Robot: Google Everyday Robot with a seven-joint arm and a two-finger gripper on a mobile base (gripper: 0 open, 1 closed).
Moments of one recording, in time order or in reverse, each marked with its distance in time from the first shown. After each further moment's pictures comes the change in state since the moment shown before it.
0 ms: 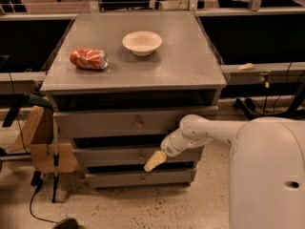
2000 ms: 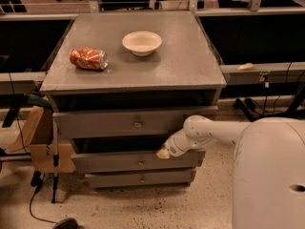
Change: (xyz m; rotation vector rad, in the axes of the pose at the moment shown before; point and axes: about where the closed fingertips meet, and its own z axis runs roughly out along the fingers) arm -0.001 -0.009 -0.009 0.048 -0.012 0.012
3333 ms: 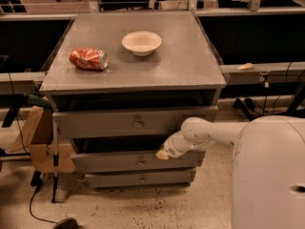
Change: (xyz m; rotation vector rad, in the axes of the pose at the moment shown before) arm 0.007 0.002 0.001 0.034 0.013 -0.022
